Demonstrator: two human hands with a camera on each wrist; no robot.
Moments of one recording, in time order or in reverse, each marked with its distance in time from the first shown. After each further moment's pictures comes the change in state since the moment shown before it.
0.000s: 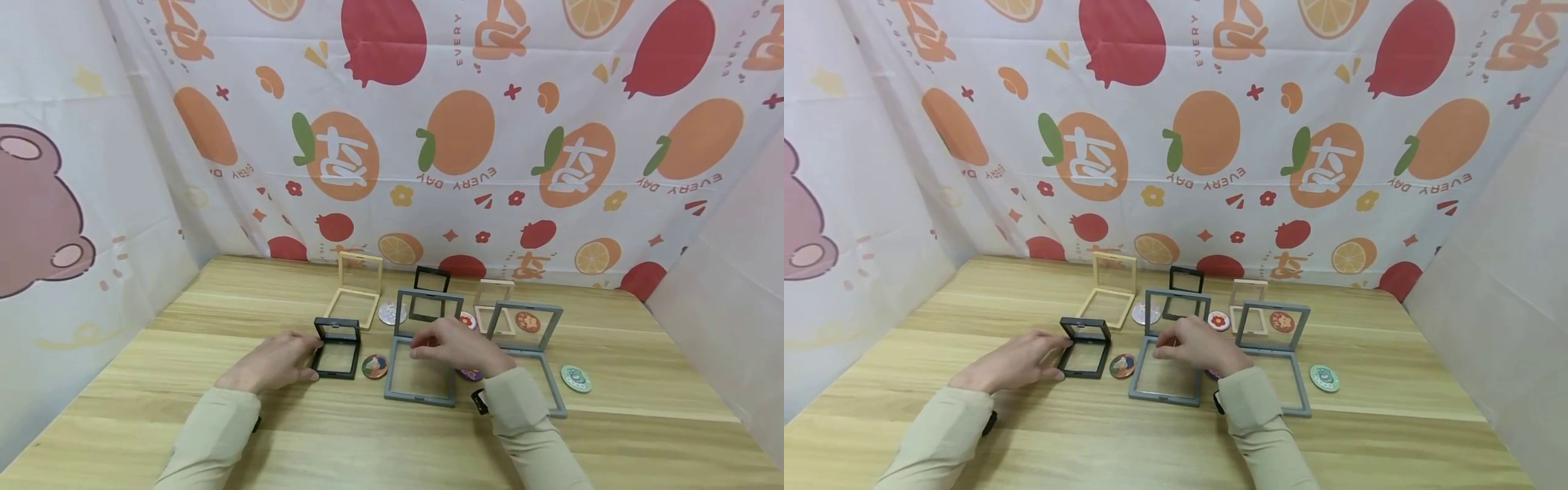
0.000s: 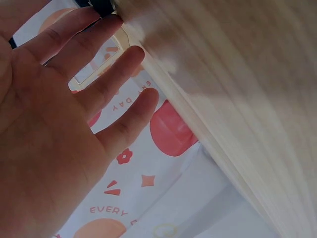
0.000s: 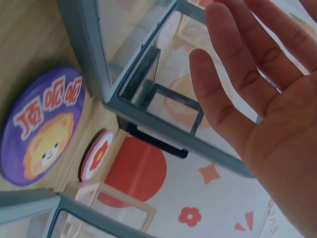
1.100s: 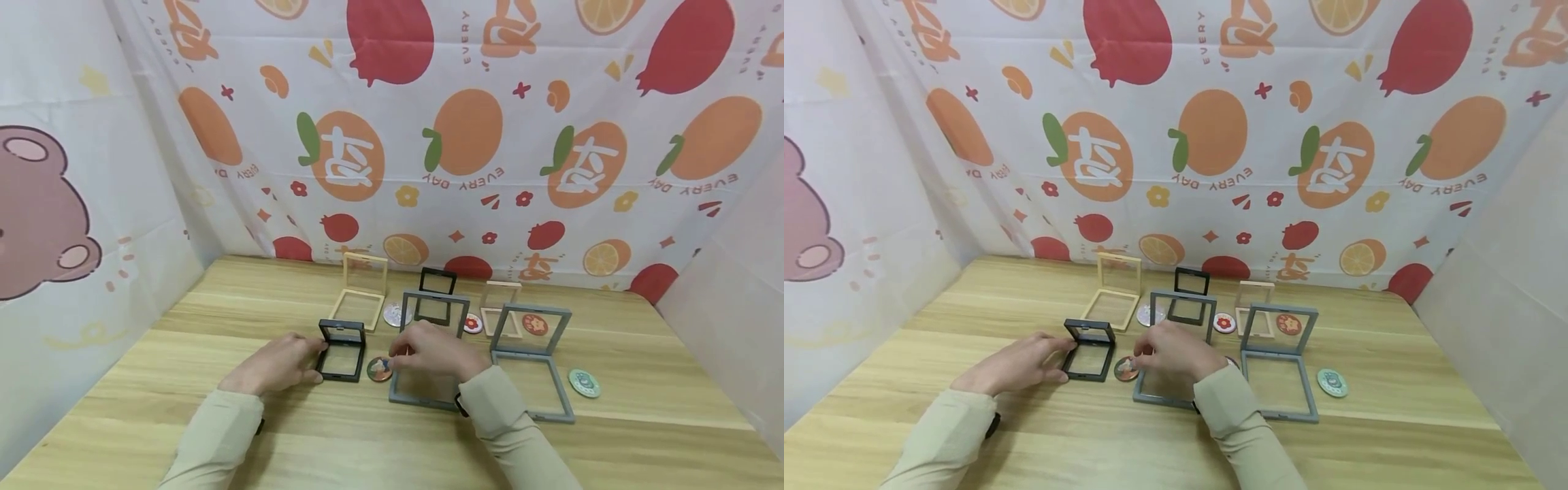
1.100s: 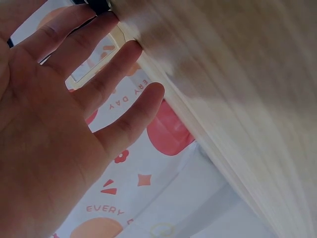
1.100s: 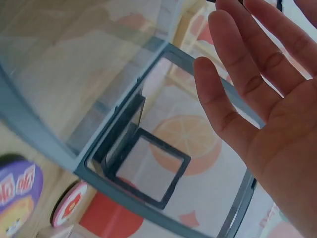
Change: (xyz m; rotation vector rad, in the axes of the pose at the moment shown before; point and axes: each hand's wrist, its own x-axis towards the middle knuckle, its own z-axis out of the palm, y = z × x) left_hand 0.002 -0.002 0.000 -0.043 0.000 0.009; right_hand 0.030 -0.022 0.018 -0.083 -0.053 -0.106
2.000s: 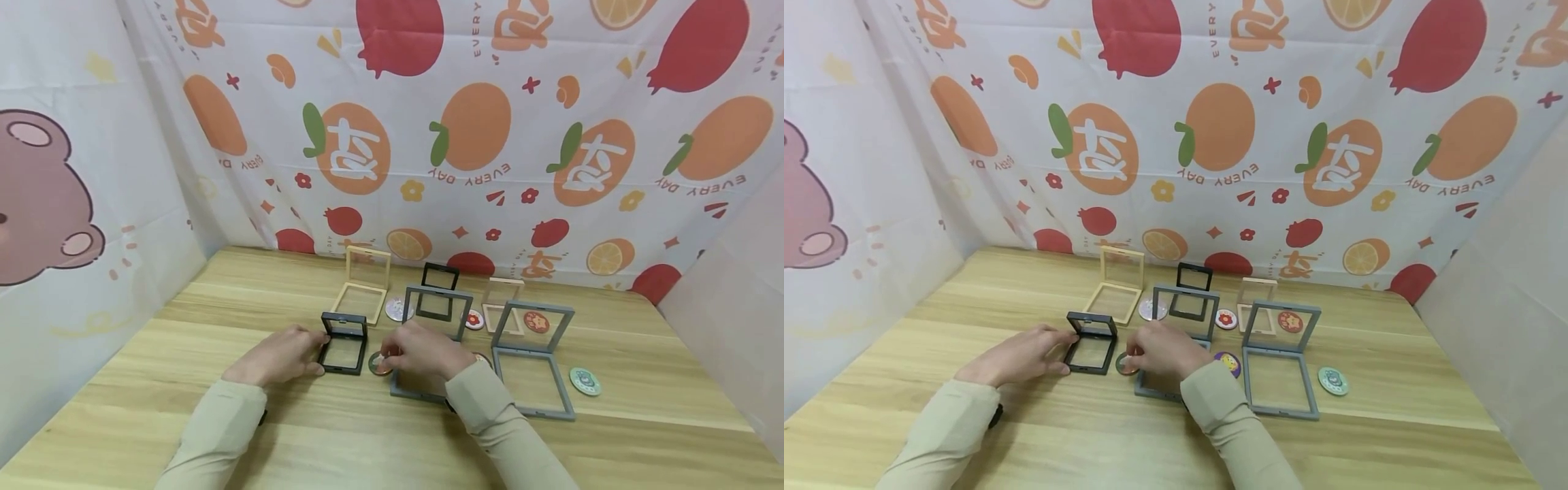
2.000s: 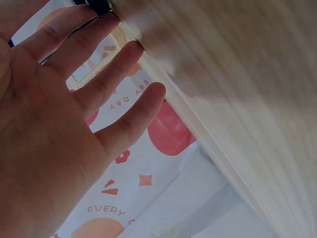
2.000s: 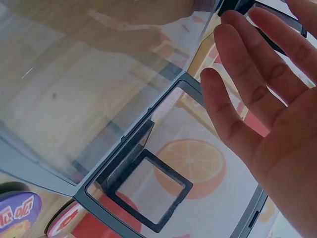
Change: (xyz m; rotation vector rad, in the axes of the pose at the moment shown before) left_hand -0.001 0.002 0.000 -0.001 -0.026 -0.022; right_hand 0.020 -0.007 0.019 -0.055 -0.068 0.109
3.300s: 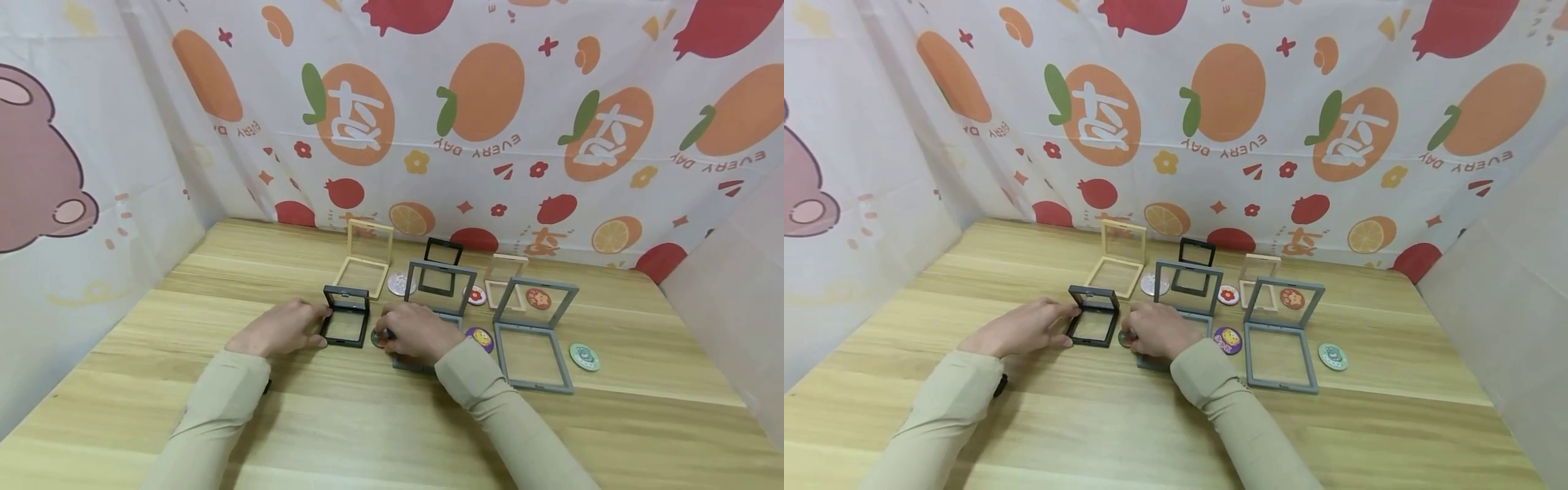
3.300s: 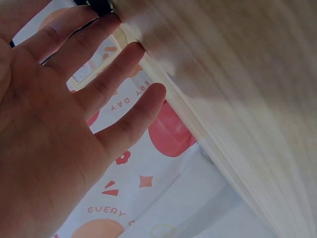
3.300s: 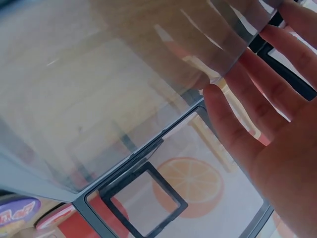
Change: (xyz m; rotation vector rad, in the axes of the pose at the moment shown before) left_hand 0.005 0.001 -0.006 0.032 -0.042 0.008; right_hand 0.008 -0.005 0.012 -0.325 -0.005 -0.047
